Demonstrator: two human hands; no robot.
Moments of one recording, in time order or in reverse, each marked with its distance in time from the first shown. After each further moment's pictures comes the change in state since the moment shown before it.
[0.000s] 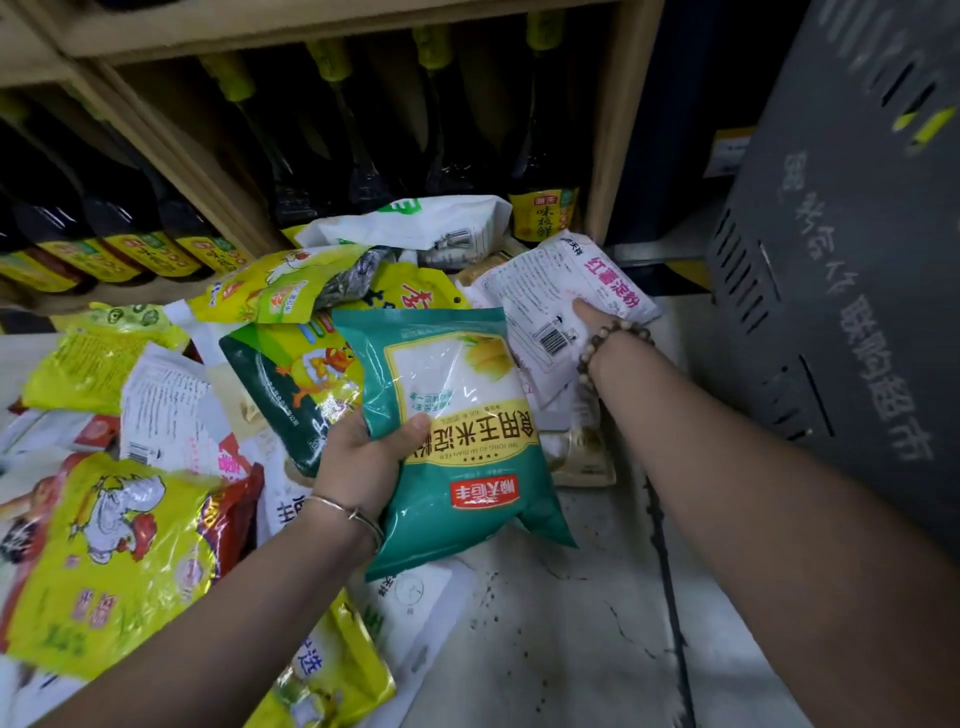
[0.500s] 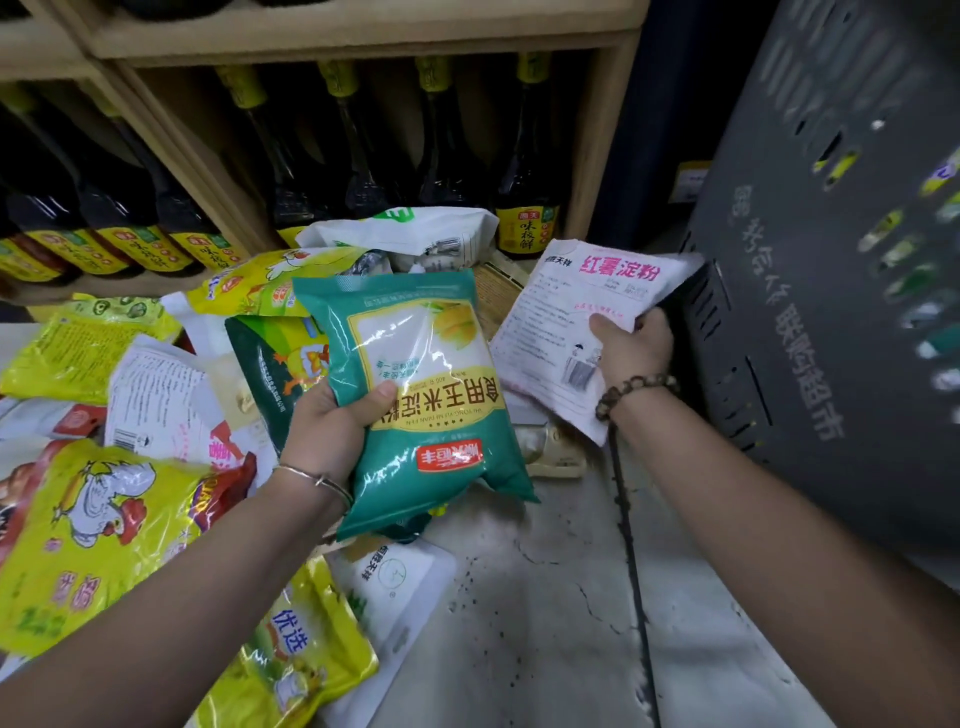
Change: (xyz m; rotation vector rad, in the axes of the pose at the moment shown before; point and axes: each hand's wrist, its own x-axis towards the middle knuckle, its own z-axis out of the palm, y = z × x) left_hand -0.003 0.019 -0.011 -0.017 -0.041 0.105; right_hand -0.067 0.008 -0.035 0.139 0.287 -0.461
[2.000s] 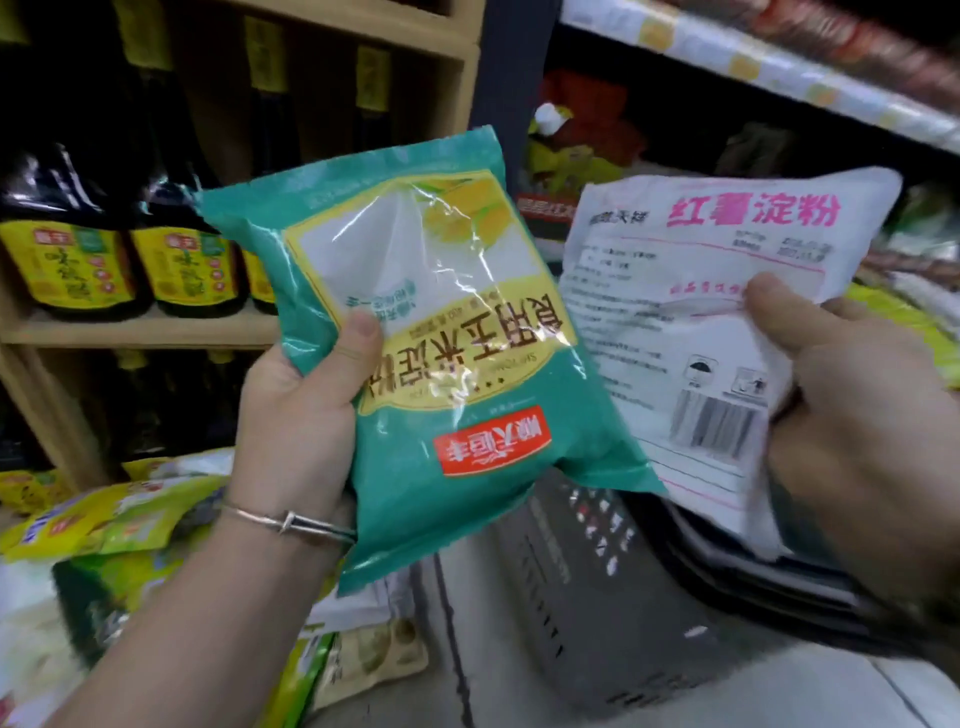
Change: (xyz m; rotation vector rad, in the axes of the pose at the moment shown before) left_hand -0.129 0.182 0.104 -0.582 -0.407 0.472; right_hand -0.182 -0.293 -0.176 0.416 -0.029 -0.471
